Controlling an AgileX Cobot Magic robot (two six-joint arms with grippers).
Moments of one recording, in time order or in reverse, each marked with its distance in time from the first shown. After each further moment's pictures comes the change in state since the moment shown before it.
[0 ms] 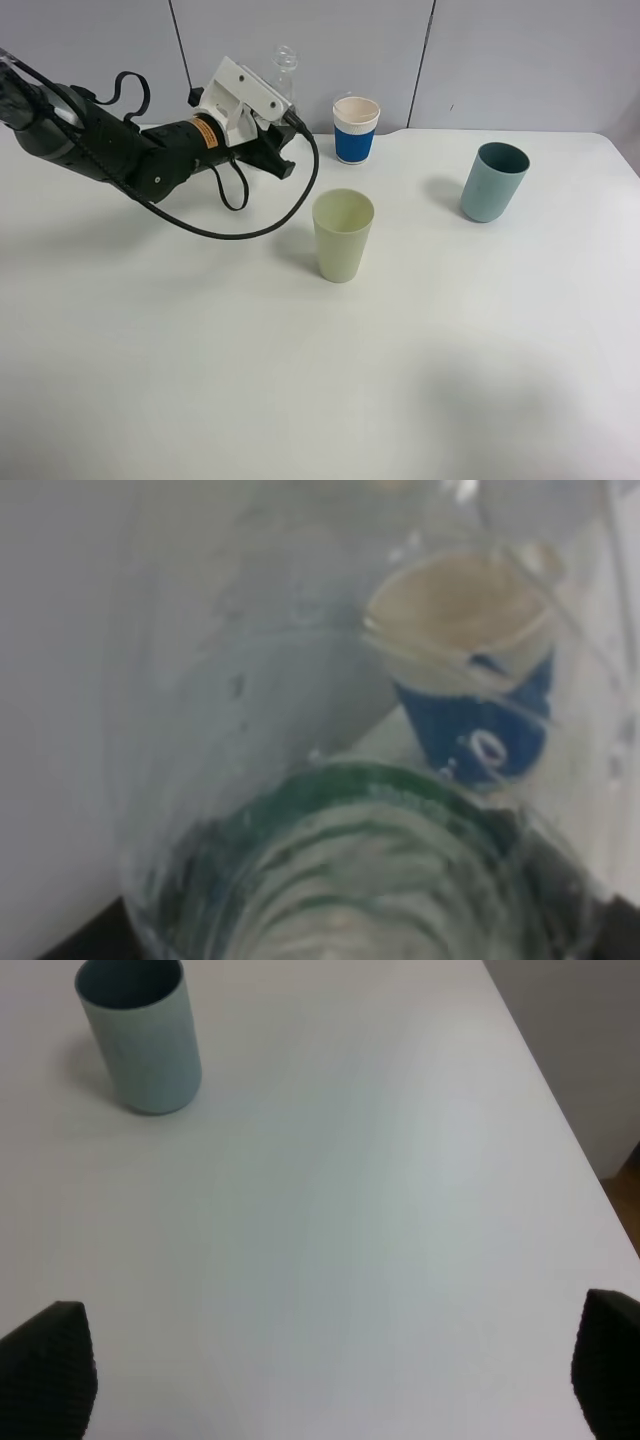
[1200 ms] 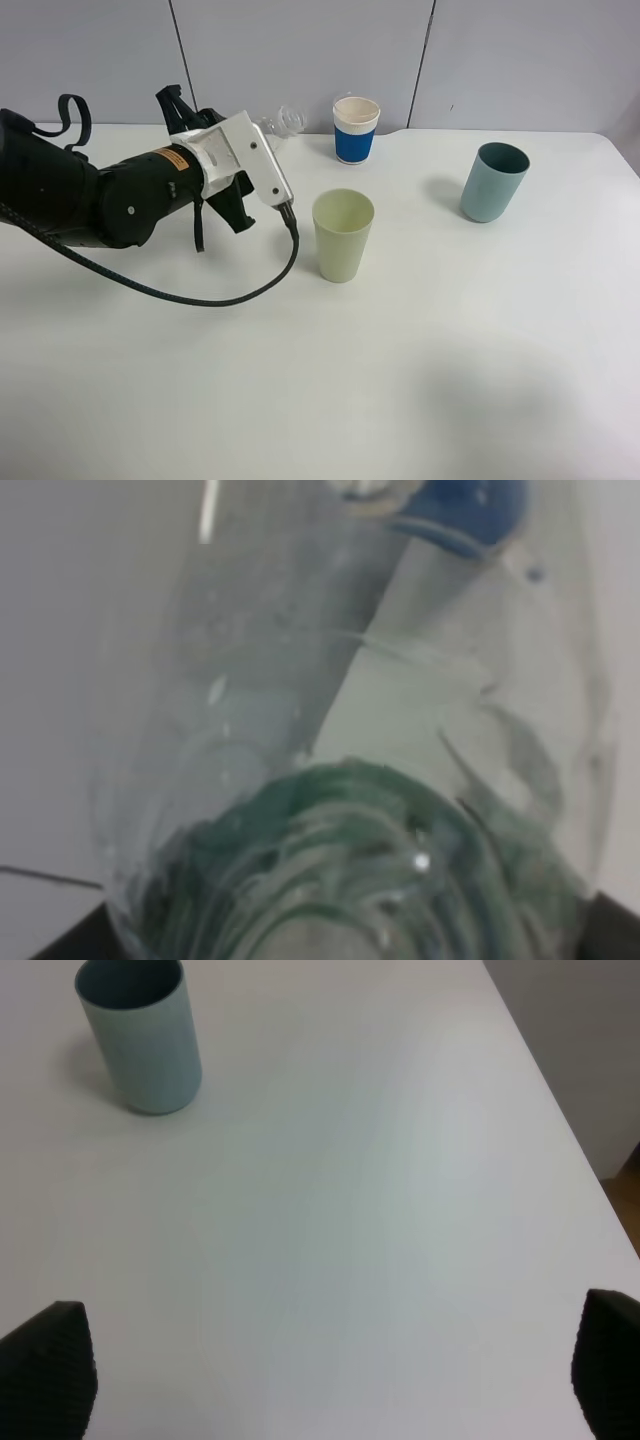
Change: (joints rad) left arm -0.216 -0.236 0.285 -0.658 -0.001 1.029; right arm 0.000 0.000 0.000 0.000 0.000 0.000
